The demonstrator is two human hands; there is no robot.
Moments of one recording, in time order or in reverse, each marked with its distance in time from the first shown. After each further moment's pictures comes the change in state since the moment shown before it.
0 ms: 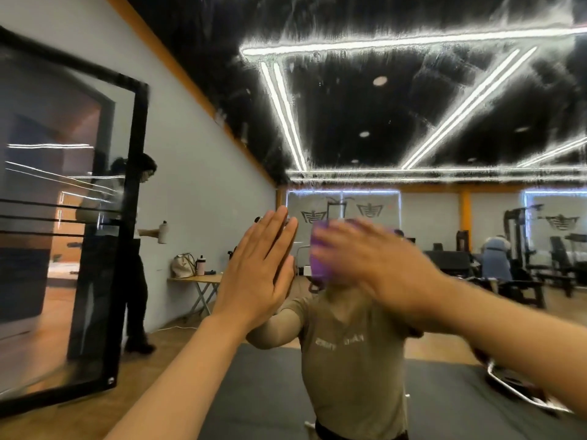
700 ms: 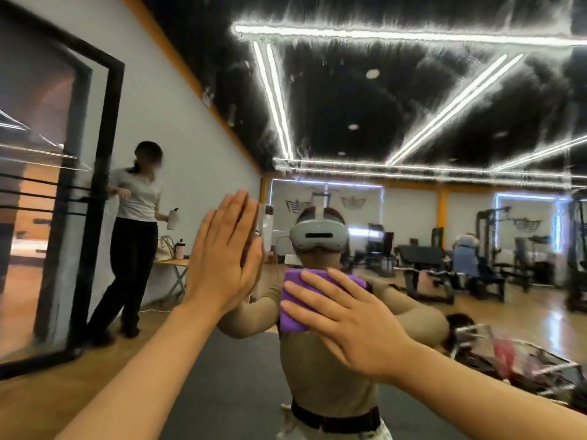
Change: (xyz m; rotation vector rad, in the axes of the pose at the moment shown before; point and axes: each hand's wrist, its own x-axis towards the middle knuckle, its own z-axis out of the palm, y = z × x) left_hand -0.018 -0.020 -0.001 0.049 0.146 -0.122; right_hand -0.038 -0.084 0.026 -0.018 -0.085 -0.049
